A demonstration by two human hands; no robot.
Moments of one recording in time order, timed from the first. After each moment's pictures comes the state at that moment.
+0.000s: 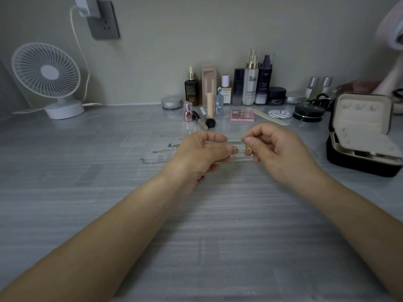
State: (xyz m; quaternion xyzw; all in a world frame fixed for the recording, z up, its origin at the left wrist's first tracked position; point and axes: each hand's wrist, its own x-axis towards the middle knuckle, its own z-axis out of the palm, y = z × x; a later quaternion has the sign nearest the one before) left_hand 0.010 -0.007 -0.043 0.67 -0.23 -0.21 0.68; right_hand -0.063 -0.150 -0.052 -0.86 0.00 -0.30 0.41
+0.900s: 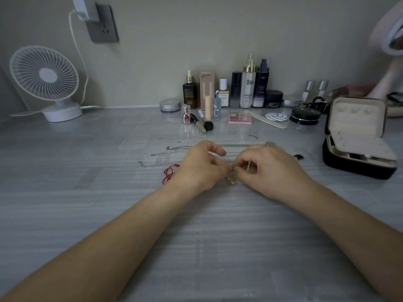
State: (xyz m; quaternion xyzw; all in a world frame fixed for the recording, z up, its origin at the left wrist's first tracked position) left_hand 0.009 -0.013 -0.054 0.79 -0.27 -0.15 0.53; right_hand -0.067 -0.146 -0.060 -0.96 0.02 -0.23 0.15
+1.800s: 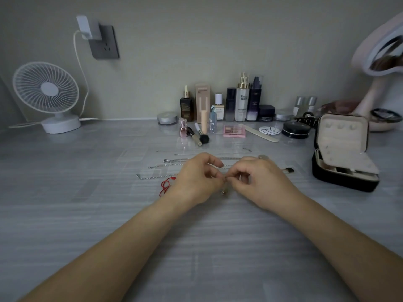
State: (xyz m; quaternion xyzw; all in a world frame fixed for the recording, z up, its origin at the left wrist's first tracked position) left_hand 0.010 -0.010 -0.053 0.78 -0.32 -0.13 0.52; right_hand -0.064 -0.146 -0.058 -0.95 0.02 -0.23 0.20
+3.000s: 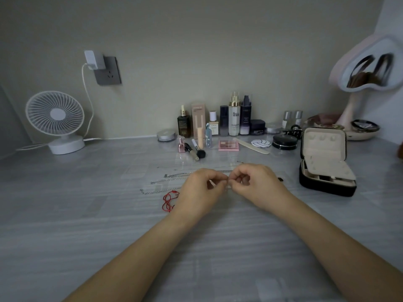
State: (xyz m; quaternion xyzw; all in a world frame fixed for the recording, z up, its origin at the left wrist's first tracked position) left_hand 0.000 -0.016 -0.054 0.80 -0.38 0.03 0.47; right_hand -0.072 -0.151 -0.045 -0.92 0.07 -0.23 0.29
